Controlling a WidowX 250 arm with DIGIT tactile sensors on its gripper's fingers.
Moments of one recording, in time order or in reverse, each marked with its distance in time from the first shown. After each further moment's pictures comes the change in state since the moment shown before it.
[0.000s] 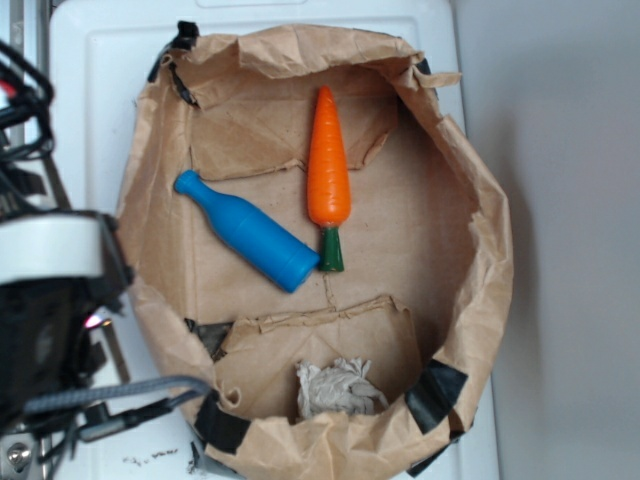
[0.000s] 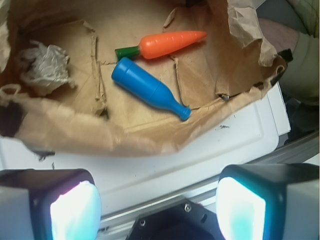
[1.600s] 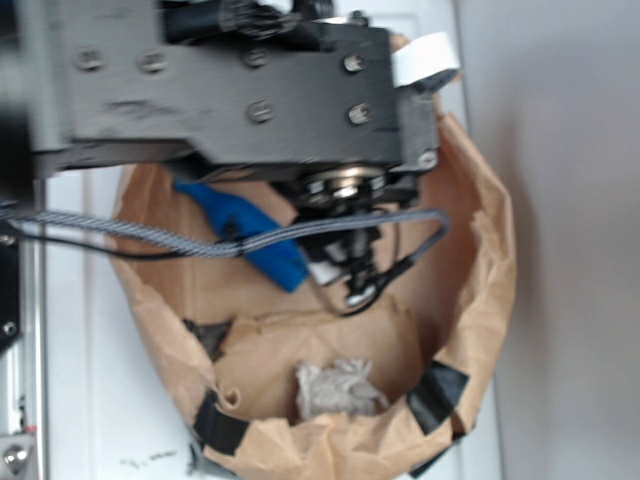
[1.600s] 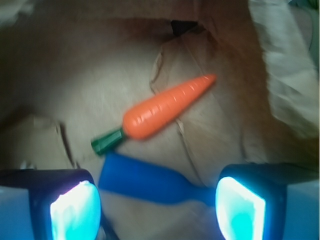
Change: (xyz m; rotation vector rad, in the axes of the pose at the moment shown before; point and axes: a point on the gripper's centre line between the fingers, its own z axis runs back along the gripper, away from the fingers) arm 0.104 0.010 -0.067 -0.056 0.078 0.295
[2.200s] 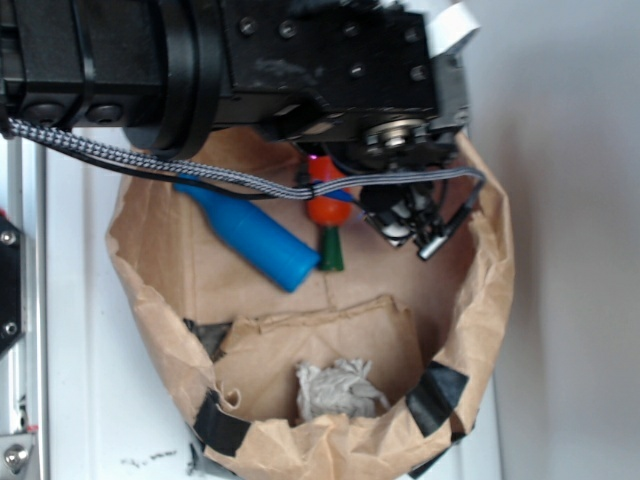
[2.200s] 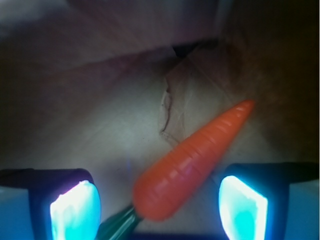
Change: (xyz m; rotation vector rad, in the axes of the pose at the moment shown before) arm 0.030 -0.005 -0.054 -0.106 -0.107 0.186
